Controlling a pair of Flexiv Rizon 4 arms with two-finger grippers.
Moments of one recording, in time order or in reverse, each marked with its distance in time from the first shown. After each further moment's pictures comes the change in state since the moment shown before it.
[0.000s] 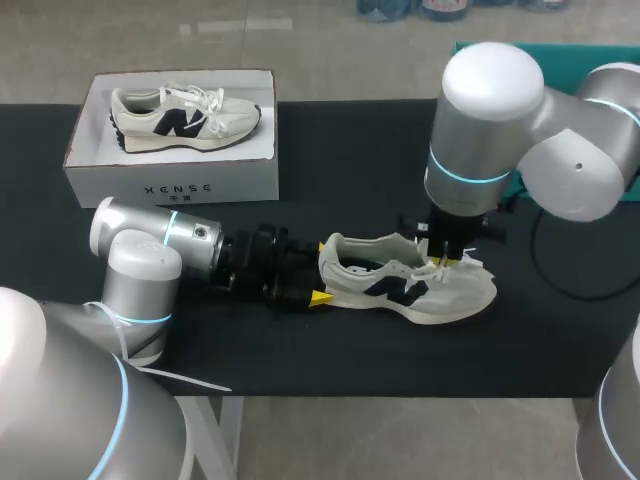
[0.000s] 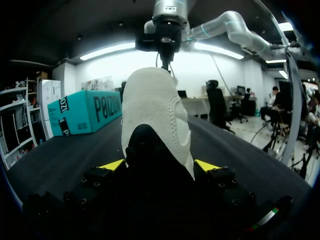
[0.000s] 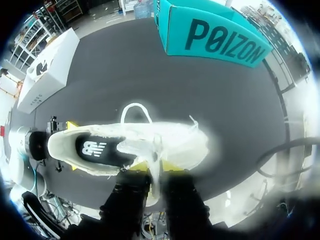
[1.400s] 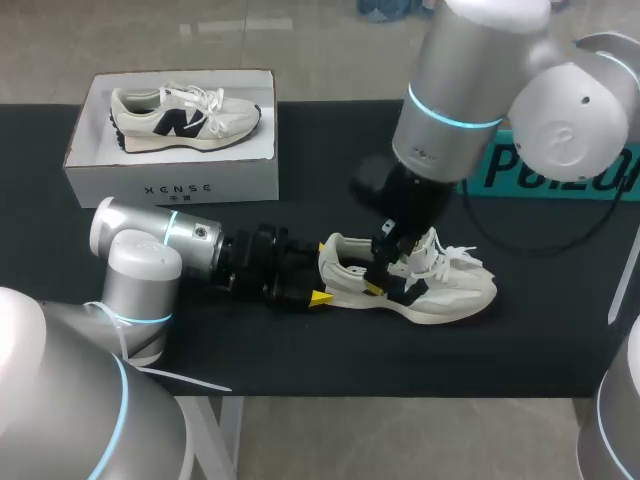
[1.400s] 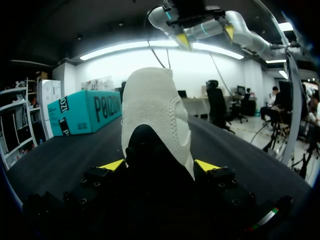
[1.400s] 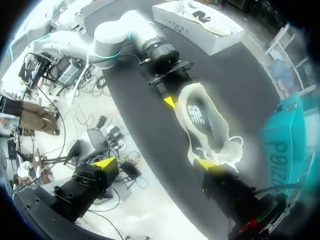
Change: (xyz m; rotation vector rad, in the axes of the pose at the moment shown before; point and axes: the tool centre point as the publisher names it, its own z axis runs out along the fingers) left arm 0.000 0.000 0.000 0.000 0.000 0.000; right arm 0.065 -0.081 -0.102 0.149 0.280 -1.178
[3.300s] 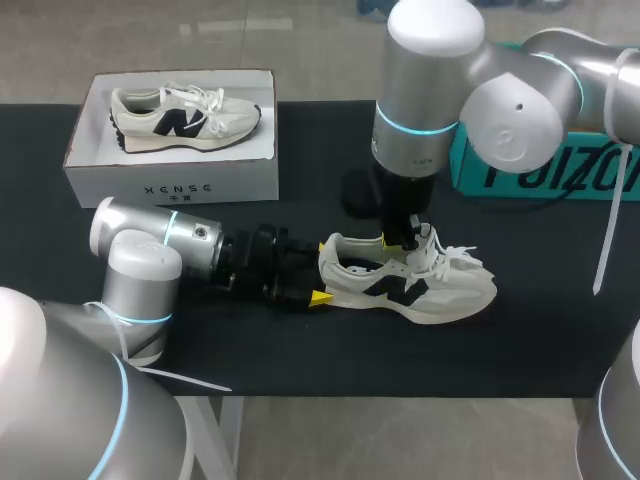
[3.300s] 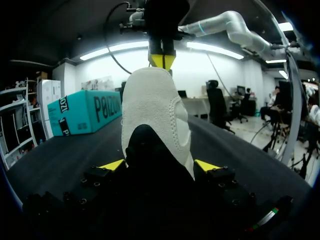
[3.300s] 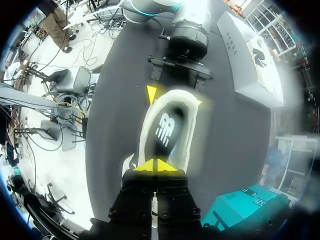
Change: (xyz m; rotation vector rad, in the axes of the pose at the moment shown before) left arm 0.000 0.000 0.000 0.000 0.000 0.000; right arm -0.110 0.035 0.059 0.095 -0.136 -0.694
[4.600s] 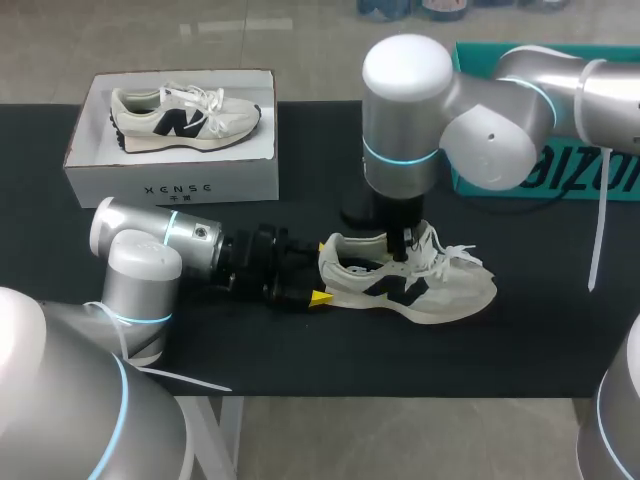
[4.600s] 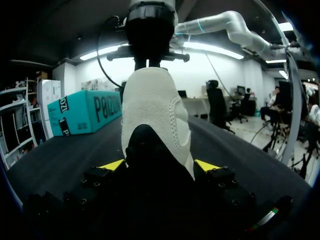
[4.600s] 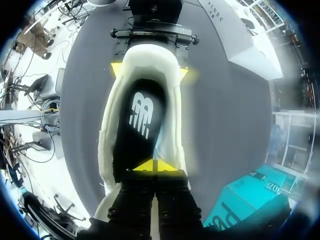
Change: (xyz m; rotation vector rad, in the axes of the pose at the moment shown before) left arm 0.000 0.000 0.000 0.000 0.000 0.000; right arm -0.023 -0.021 0.049 0.109 -0.053 0.154
